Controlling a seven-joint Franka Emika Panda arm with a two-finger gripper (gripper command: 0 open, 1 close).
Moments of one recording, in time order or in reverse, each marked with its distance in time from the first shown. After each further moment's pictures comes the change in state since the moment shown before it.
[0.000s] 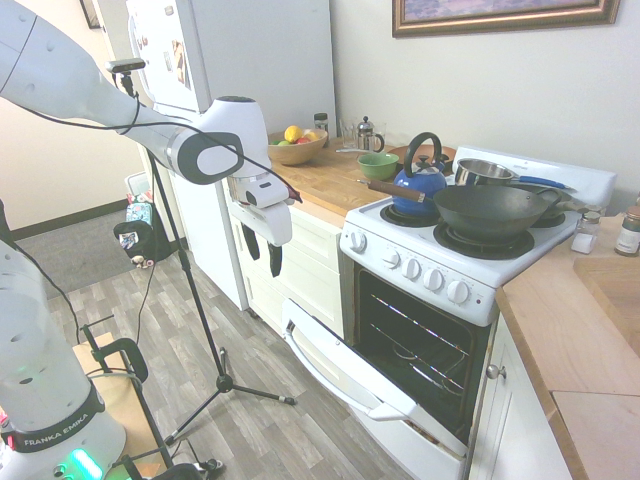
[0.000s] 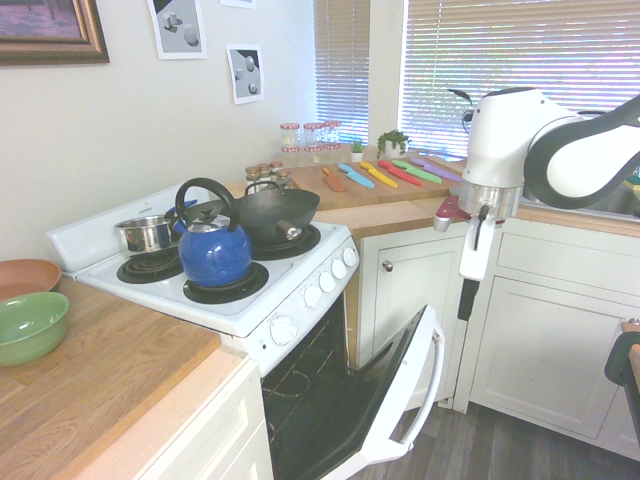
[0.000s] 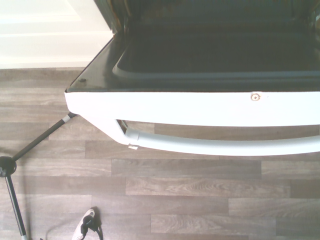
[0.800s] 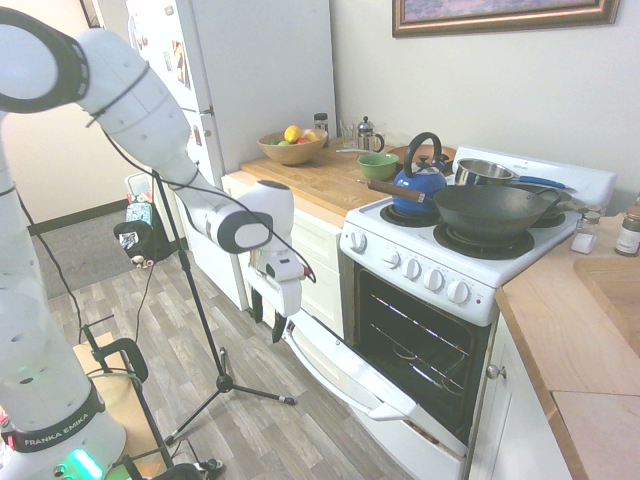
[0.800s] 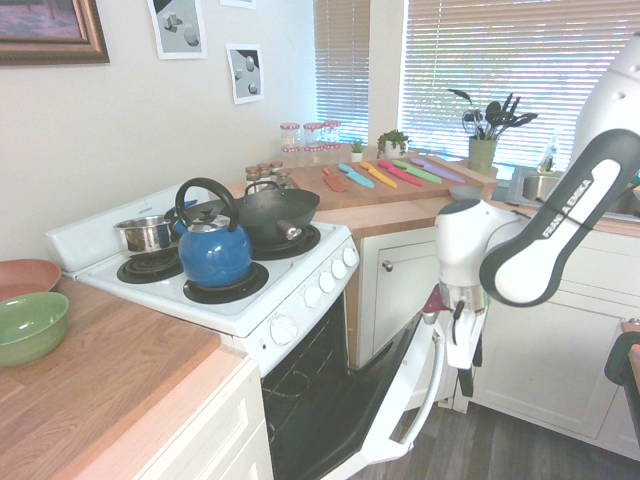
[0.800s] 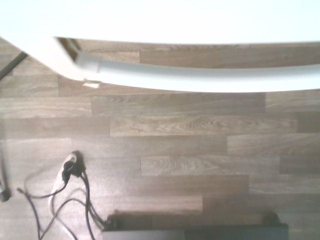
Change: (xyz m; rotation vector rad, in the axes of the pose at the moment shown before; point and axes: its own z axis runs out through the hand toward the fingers) arm 0.009 0.007 0.185 -0.168 -0.138 0.041
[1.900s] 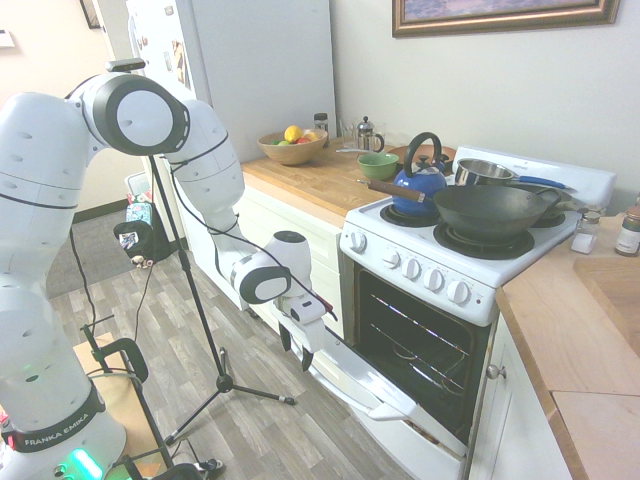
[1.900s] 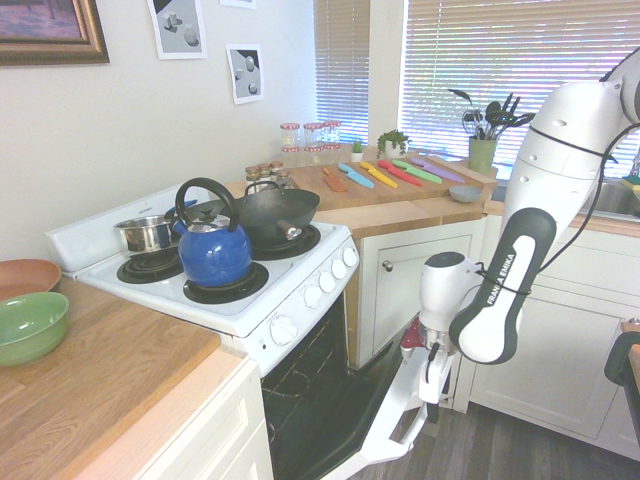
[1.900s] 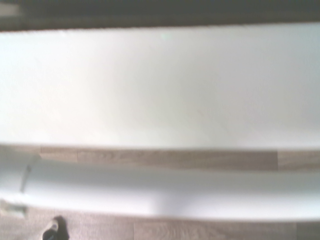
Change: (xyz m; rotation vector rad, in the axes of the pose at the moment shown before) arm 0.045 -0.040 0.086 0.099 0.098 -0.019
